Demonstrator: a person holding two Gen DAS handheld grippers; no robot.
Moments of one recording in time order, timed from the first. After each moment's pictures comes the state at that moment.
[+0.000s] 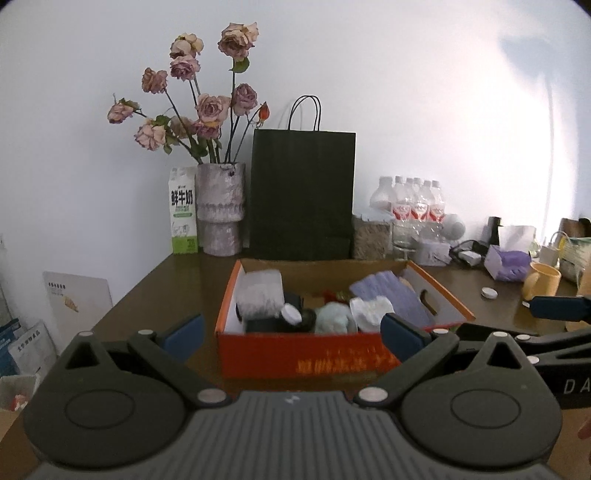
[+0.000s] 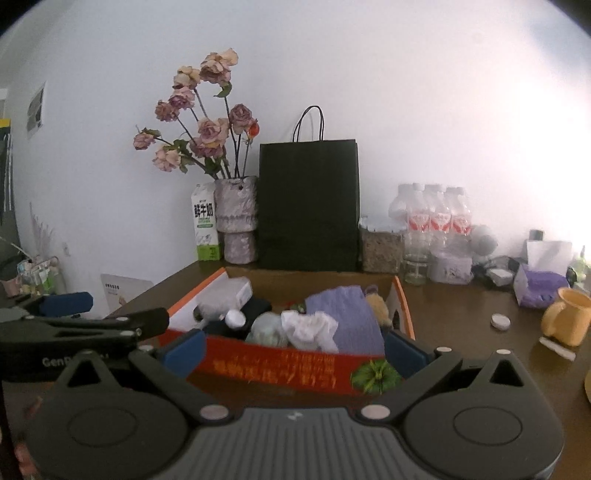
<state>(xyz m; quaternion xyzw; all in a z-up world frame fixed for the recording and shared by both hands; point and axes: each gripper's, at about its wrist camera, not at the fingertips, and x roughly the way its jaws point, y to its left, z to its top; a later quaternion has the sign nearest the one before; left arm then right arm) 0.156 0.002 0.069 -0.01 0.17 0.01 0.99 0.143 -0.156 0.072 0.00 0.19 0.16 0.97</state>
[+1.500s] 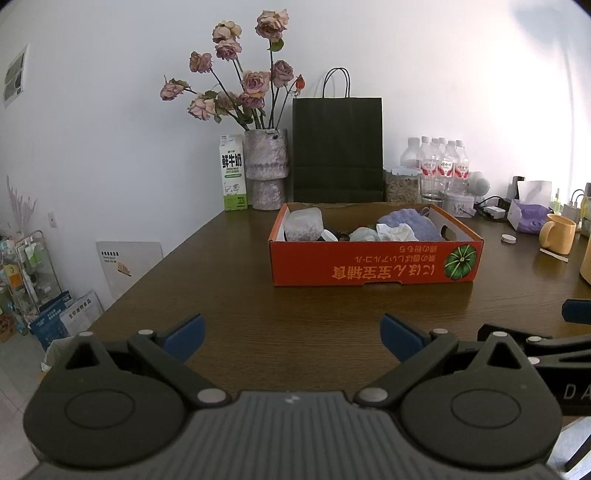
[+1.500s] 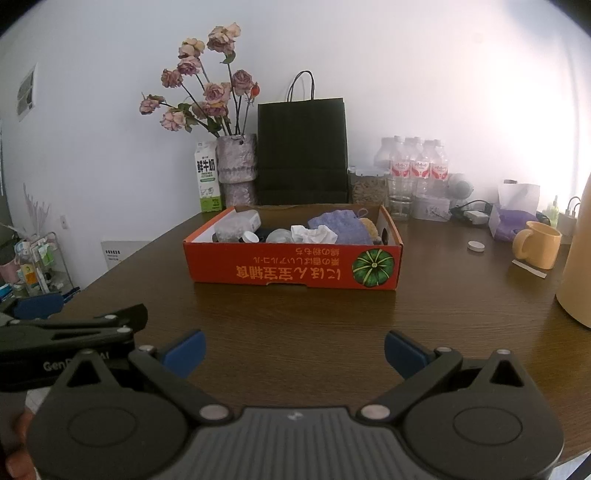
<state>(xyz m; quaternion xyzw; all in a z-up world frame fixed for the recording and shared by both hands) 0.057 -0.008 0.038 0.01 0.21 0.08 0.97 0.040 -0.156 0.035 0.00 0.24 0.13 0.96</state>
